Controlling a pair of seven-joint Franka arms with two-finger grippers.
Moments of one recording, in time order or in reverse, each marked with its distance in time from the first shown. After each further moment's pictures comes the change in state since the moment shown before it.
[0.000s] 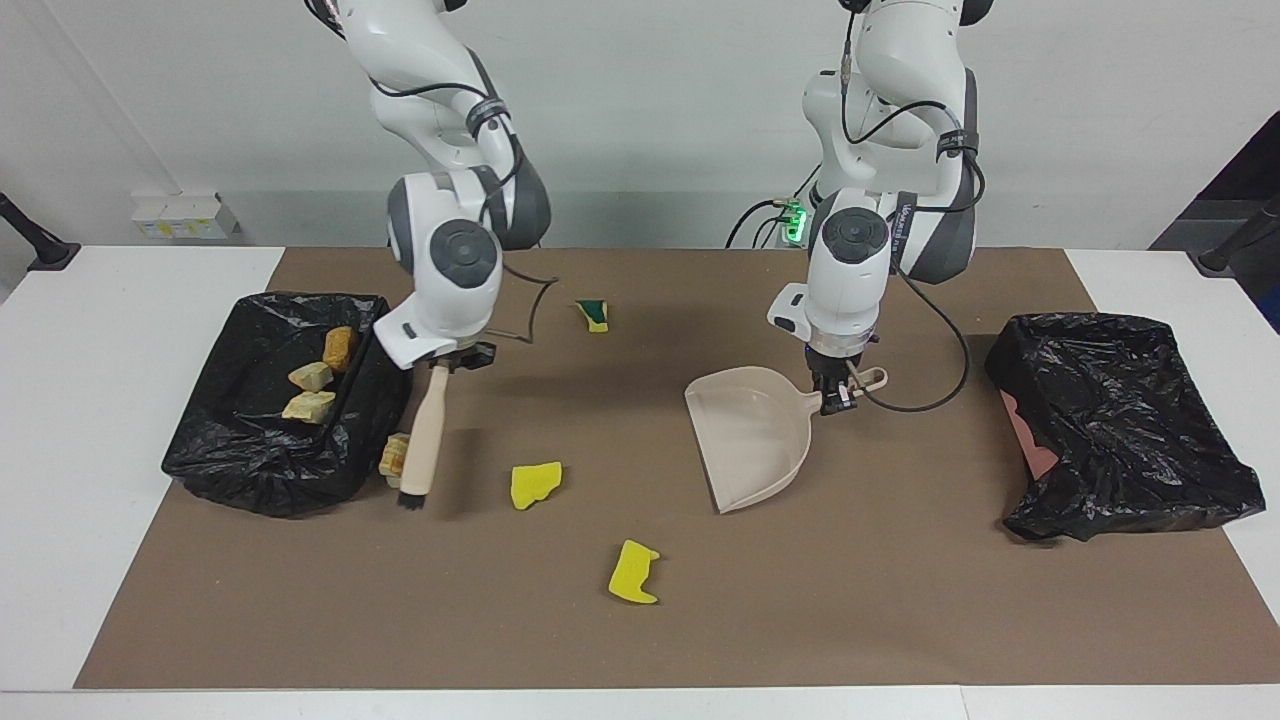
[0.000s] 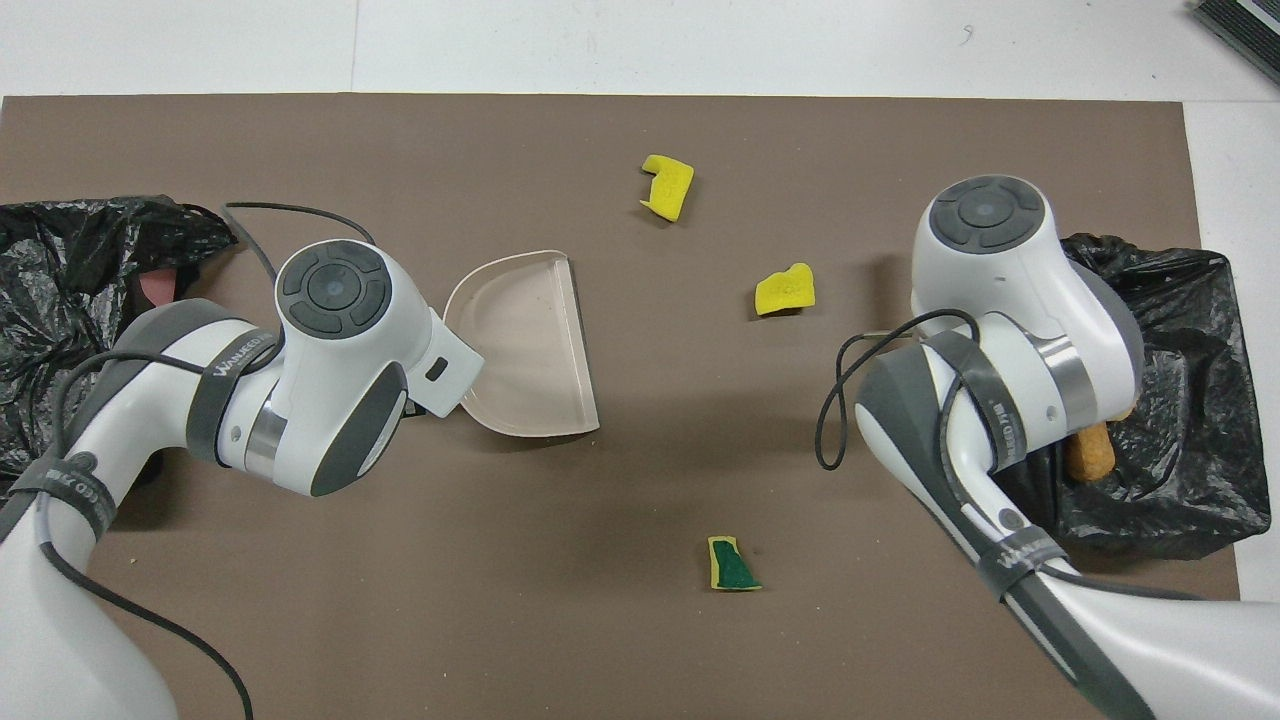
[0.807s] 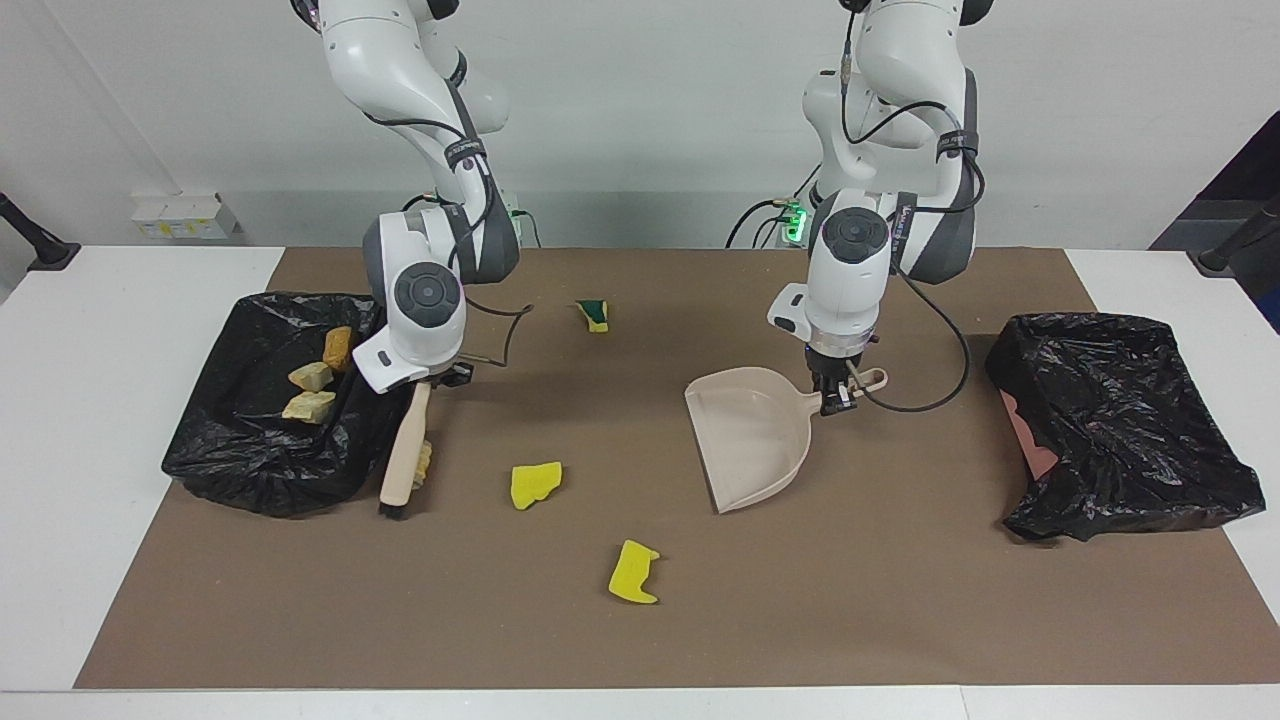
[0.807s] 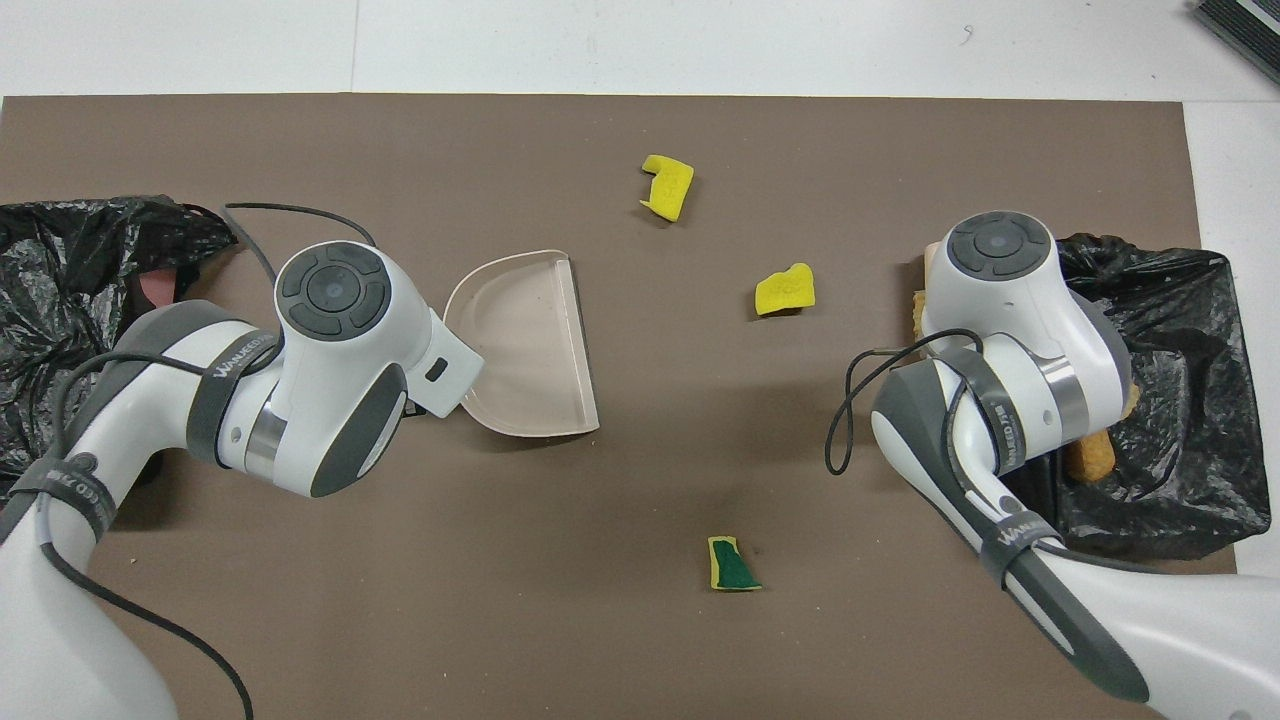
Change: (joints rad) left arm 0.000 -0.001 0.000 -0.004 0.000 0.010 0.000; right arm -0.033 0.022 0.011 -0.109 0.029 0.156 0.003
